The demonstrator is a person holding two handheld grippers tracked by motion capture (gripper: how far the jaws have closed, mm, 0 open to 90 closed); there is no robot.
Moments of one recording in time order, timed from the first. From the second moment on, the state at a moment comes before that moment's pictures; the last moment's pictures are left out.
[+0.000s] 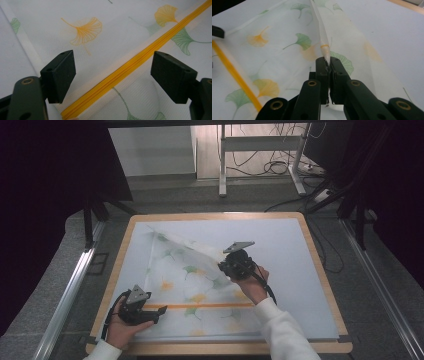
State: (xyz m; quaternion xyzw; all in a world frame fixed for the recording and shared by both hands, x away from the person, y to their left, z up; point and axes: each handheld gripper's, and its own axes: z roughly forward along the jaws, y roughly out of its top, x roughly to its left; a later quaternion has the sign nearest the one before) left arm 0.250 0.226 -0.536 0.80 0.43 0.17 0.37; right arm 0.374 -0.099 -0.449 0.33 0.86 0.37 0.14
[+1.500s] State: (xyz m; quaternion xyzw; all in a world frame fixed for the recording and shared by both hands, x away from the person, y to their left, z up) left arm 0.251 0.228 -0.538 0.80 0.44 0.17 0.37; right arm 0.476 -0.132 -0.461 0.43 0.81 0.36 0.19
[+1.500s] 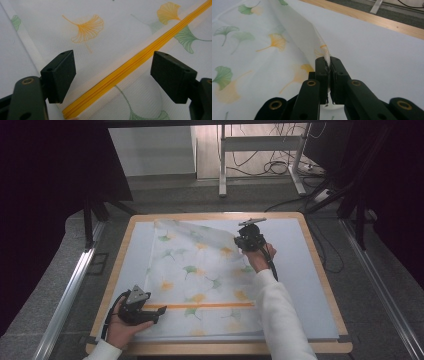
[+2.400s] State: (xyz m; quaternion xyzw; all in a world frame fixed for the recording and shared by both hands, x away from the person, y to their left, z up) left arm 0.251 0.228 -0.538 0.80 0.44 0.17 0.37; right arm 0.437 -0.154 -0.450 0.39 0.82 0.37 0.20
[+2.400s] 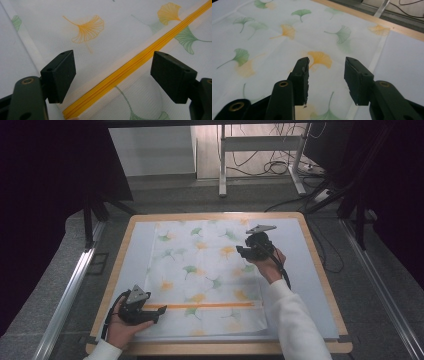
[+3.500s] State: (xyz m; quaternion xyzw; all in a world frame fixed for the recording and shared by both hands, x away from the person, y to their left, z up) left arm 0.250 0.229 -0.533 0.79 0.43 0.17 0.40; right arm 0.318 -0.193 -0.477 0.32 0.85 0.39 0.11
